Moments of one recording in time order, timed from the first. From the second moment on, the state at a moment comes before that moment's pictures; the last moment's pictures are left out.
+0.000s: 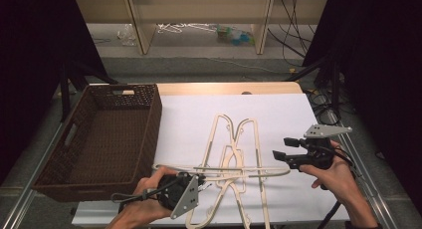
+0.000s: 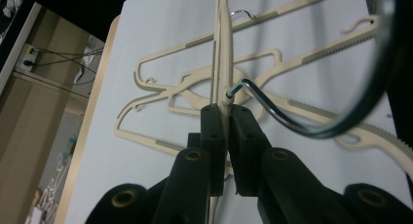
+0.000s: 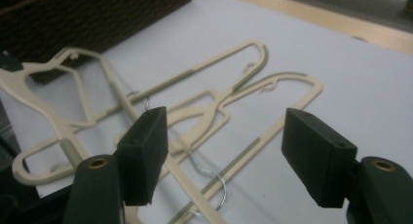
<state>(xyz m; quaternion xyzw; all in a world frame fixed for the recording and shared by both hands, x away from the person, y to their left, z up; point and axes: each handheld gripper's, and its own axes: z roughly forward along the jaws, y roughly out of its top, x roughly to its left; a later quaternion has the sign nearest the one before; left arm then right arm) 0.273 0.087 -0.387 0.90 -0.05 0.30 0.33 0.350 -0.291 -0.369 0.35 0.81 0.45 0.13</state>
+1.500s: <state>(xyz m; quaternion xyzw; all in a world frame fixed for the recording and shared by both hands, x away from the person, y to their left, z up) 0.313 0.179 -0.263 0.79 0.24 0.10 0.55 0.337 -0.312 -0.389 0.41 0.75 0.50 0.12</state>
